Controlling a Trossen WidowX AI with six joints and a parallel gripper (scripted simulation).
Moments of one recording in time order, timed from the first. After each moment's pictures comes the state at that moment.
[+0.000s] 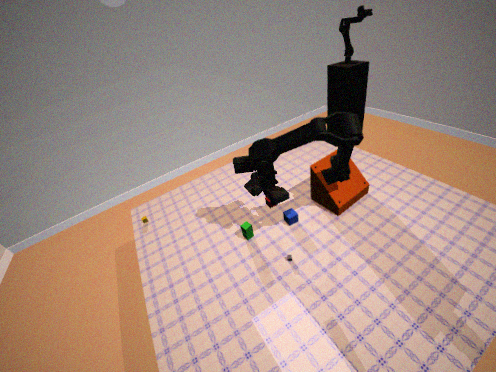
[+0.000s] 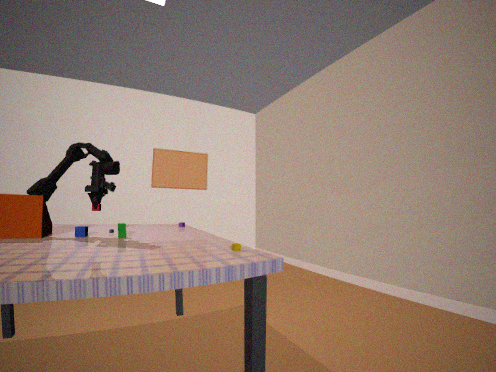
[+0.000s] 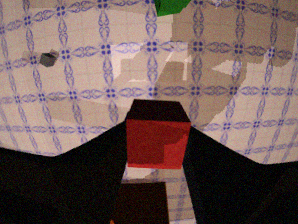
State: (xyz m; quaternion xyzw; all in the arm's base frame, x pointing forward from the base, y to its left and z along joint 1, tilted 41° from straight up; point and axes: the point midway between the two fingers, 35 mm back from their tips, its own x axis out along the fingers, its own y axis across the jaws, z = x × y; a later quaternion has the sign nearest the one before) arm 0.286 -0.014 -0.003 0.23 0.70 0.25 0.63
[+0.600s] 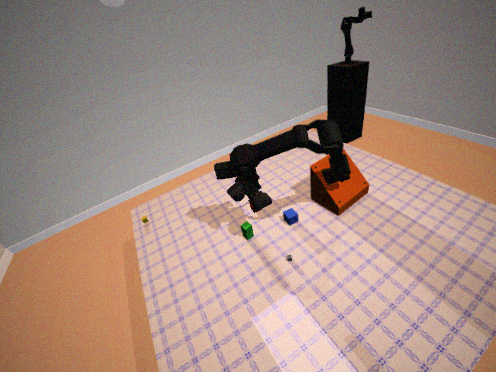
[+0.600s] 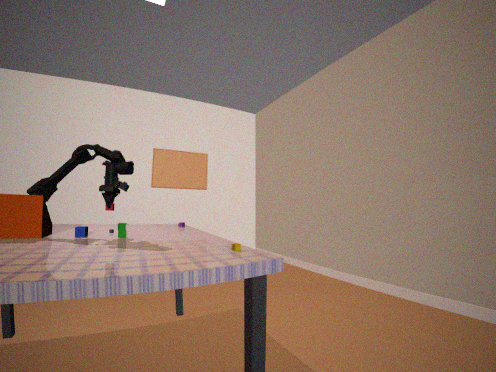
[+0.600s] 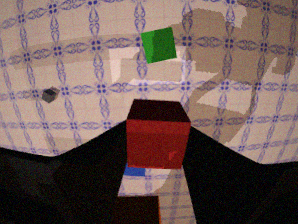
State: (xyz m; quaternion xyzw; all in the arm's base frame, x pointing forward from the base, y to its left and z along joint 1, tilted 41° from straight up) arm 0.348 -0.020 -0.010 0.23 0.70 0.25 0.63
